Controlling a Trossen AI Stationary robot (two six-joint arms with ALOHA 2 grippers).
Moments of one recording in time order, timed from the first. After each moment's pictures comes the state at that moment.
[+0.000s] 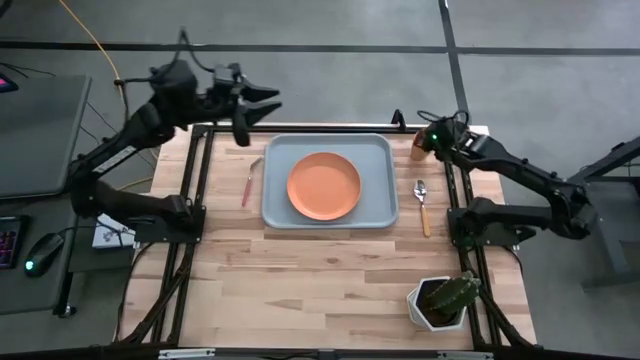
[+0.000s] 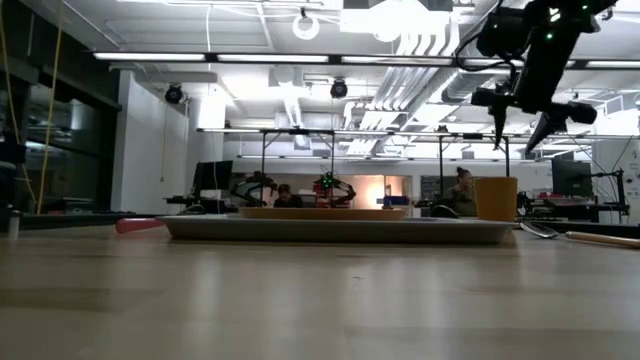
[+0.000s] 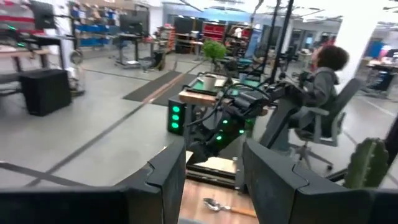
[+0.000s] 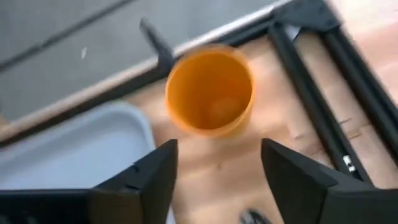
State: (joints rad) left arm 0.64 1.14 1.44 -0.32 0.31 -0.08; right arm -0.73 0.98 0.79 -0.84 0.45 1.14
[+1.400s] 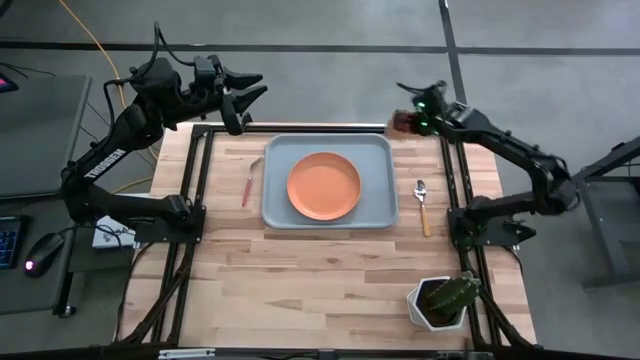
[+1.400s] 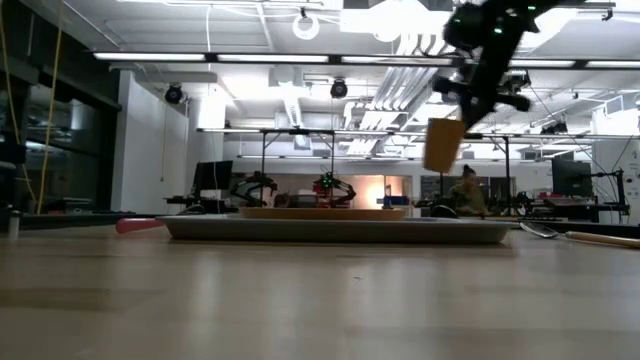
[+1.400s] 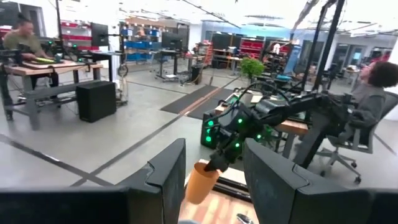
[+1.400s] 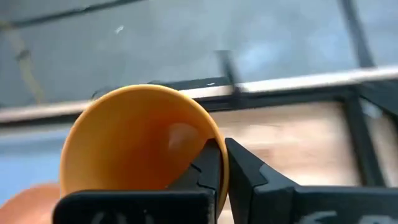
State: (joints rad) left arm 0.70 1.08 1.44 -0.33 0.20 -0.09; right arm -0.78 1.27 1.10 -0.74 0.28 0.72
